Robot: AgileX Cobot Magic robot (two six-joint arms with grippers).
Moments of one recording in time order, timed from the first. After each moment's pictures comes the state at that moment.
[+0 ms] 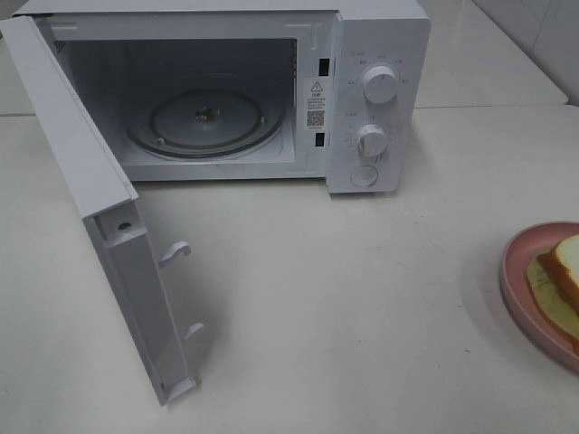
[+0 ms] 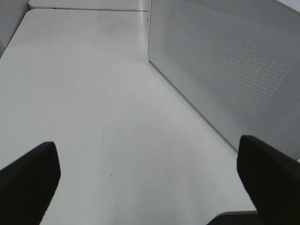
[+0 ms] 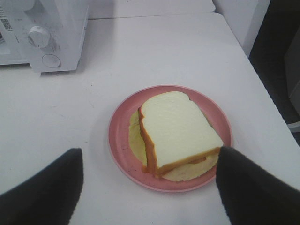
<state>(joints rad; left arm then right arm) -0.01 0.00 -0.52 -0.05 1.07 0.03 -0.03 0.00 -0.50 -0.06 1.01 0.07</state>
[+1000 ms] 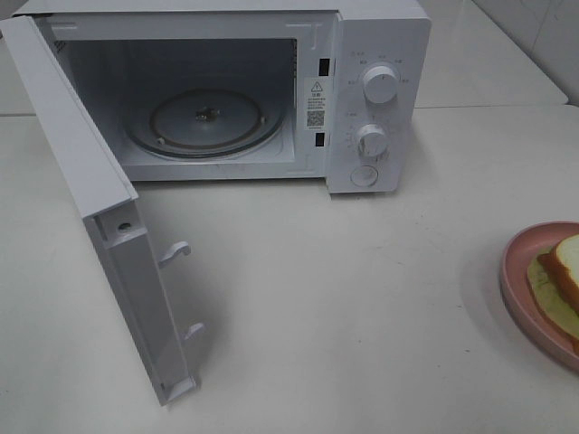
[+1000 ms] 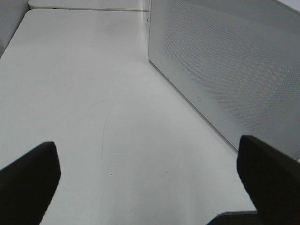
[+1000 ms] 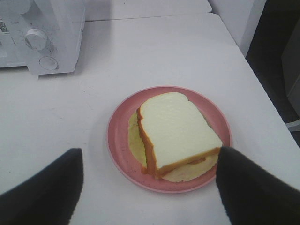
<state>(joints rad) -0.01 0.00 -0.52 -0.05 1.07 0.03 -0.04 0.00 -0.50 -0.06 1.00 0.07</state>
